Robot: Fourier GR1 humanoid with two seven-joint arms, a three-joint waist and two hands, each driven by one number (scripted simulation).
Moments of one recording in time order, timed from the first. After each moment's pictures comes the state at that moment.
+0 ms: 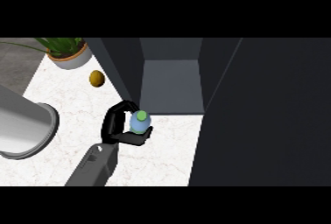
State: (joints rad) left arm -0.40 0.00 -0.07 -0.76 0.17 0.03 -0.79; right arm 0.11 -0.24 0.59 -2.48 0.10 -0.30 0.38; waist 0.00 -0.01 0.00
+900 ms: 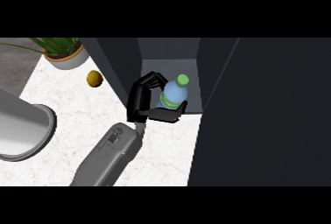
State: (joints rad) left arm -0.58 0.00 -0.37 -1.02 0.37 0.44 -0.43; right arm 0.17 -0.28 0.62 -2.47 0.10 -0.32 0.29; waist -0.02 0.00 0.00
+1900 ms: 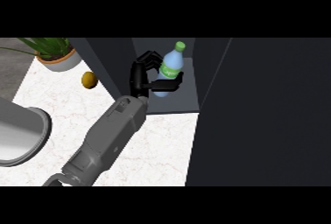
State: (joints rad) left arm -0.91 0.00 -0.31 -0.53 0.55 0.58 -0.49; right arm 0.26 -0.33 0.58 -2.49 0.05 -0.30 0.19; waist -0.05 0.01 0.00
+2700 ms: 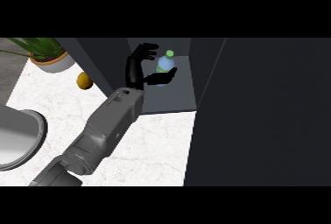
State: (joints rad) left arm -1.08 0.00 -0.27 -0.20 0.53 0.64 -0.62; right arm 0.28 -0.36 0.53 -2.48 0.01 -0.24 0.12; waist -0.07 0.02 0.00
